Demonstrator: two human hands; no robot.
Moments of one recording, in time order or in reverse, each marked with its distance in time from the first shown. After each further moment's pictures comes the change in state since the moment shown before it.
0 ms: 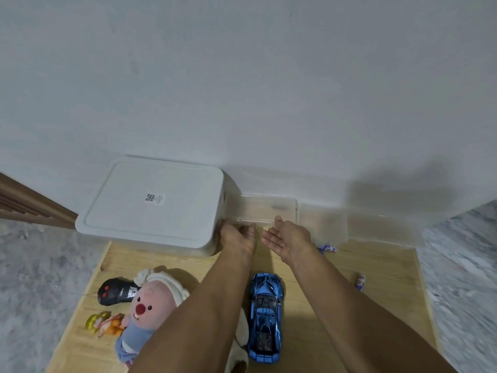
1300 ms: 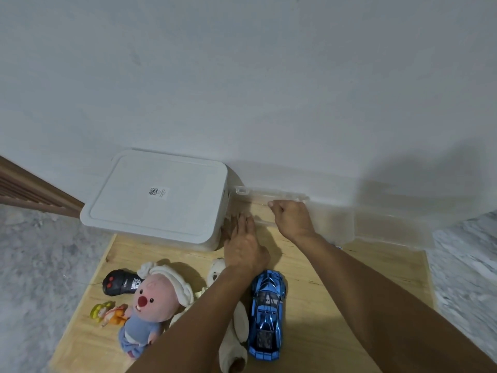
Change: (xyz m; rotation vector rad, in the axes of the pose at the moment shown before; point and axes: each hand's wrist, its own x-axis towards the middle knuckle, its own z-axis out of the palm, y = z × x) left_hand -0.033 -0.012 -0.042 2.332 -0.103 0.811; right_hand 0.038 -0.018 0.000 -1.131 -0.032 -0.805
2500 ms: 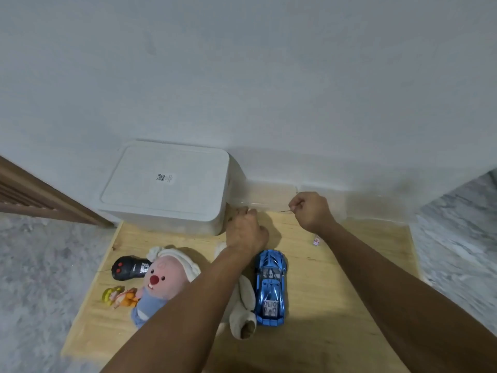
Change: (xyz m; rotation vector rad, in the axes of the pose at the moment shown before) left_hand -0.018 -0.006 -0.019 -0.073 0.092 0.091; right_hand -0.050 0.011 -0.042 -0.020 0.013 0.050
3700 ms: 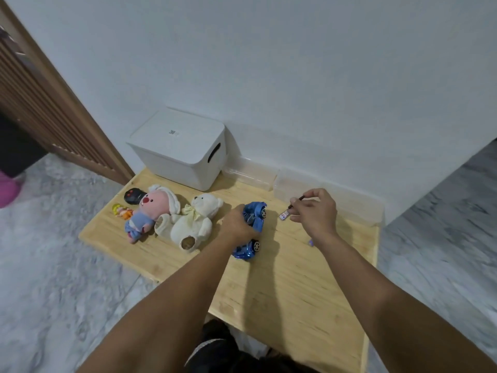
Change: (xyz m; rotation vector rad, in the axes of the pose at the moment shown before) left_hand -0.109 0.076 0.072 -0.562 0.087 -0.325; right_hand -0.108 0.091 -0.079 0.748 0.013 -0.012
